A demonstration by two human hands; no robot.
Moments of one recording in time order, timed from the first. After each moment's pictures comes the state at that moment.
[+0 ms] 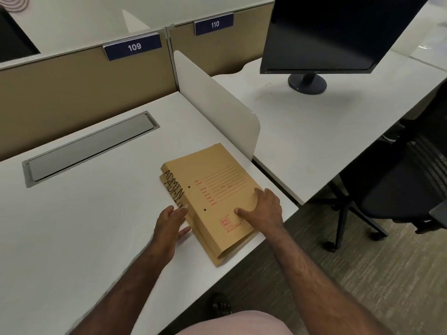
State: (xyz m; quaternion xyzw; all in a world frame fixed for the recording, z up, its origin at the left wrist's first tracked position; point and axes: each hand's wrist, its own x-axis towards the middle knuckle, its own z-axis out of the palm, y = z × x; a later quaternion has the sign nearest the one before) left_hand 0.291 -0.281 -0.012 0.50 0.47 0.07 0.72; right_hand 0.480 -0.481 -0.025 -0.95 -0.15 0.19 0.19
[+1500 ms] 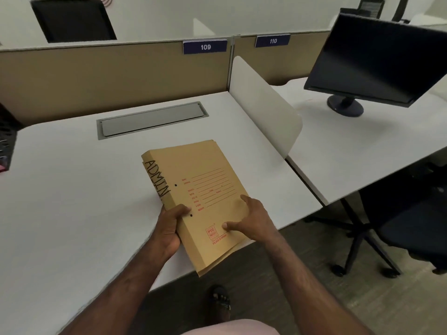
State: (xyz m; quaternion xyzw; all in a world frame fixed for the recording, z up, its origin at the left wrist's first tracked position) left_hand 0.142 -0.301 0.007 0.37 0.35 0.22 0.83; right_hand 0.328 -0.458 0.017 -0.87 -0.28 0.30 0.27
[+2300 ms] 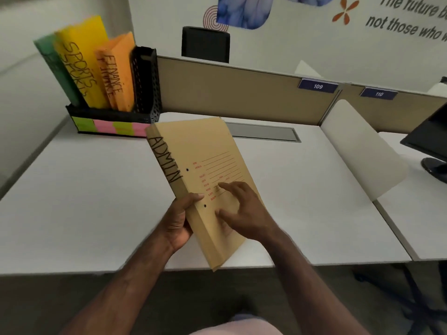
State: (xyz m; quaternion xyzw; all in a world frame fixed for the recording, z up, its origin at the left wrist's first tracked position) left_hand -0.142 -0.244 0.074 0.37 0.29 0.36 0.80; right_hand 0.043 -0.315 0.115 -0.74 -0.58 0.24 0.24
